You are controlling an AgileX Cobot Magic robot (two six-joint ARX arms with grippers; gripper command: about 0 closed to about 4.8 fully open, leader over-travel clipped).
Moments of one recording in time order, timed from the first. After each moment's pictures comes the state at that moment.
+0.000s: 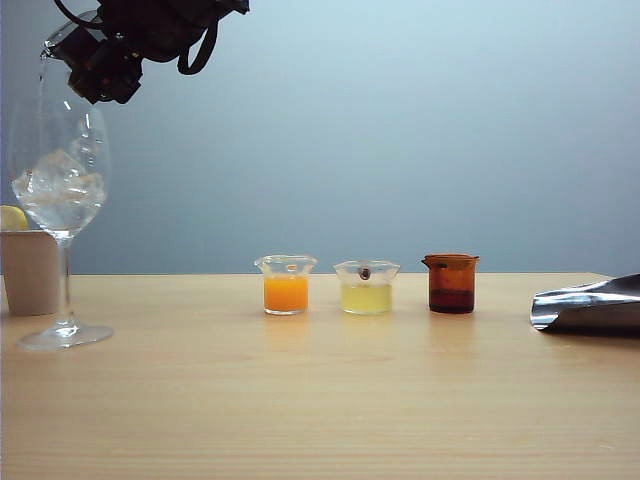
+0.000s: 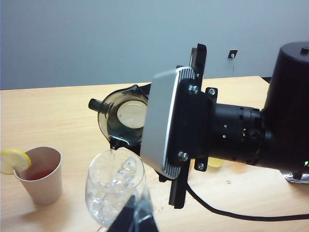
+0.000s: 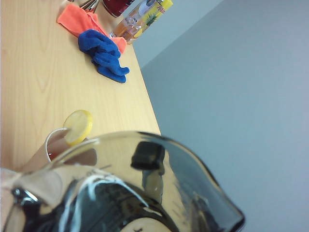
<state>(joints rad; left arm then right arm) 0.00 0.51 0.89 -0.56 0.38 -0.02 0.91 2.07 1.76 0.20 -0.02 -0.90</state>
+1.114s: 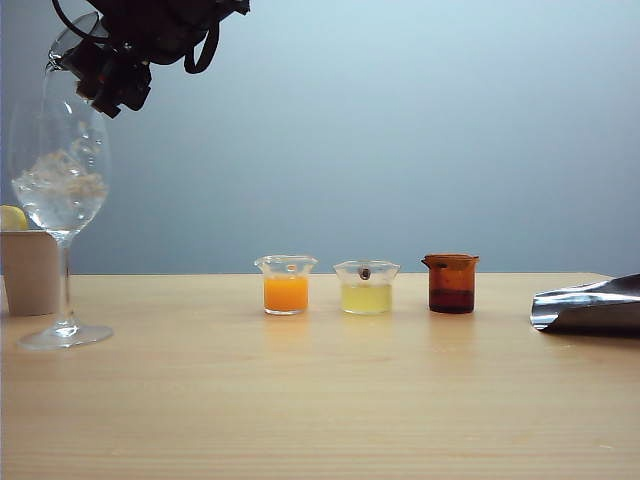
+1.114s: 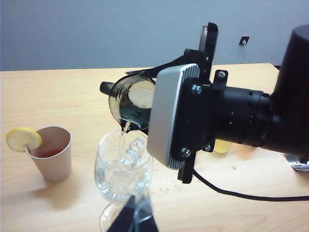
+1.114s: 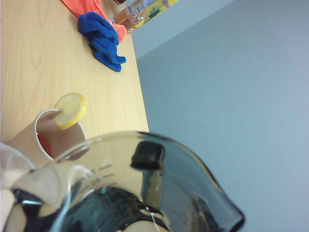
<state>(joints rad) 0.00 0.50 0.94 -0.68 0.34 -0.01 0.91 2.07 1.76 0.19 0.00 -1.06</state>
